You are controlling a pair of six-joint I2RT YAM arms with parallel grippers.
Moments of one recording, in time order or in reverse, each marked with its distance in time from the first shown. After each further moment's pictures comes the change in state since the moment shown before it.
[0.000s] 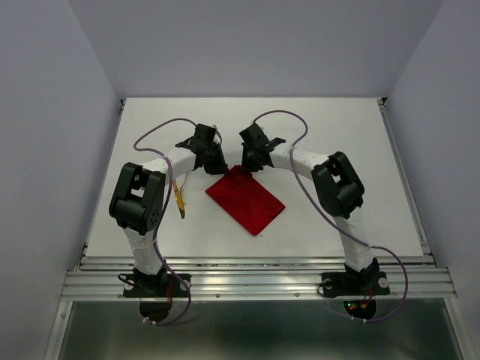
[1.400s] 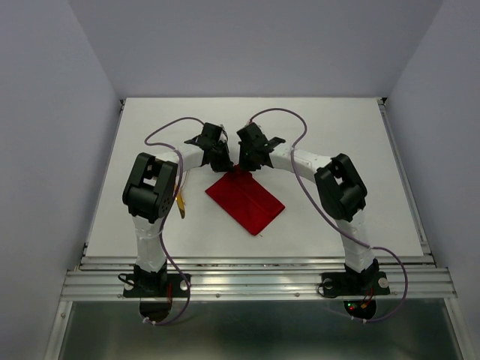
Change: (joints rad) left arm -0.006 0.163 0.103 0.063 0.036 0.003; right arm 0.022 -0.047 0.000 -0.011 -0.002 -0.005
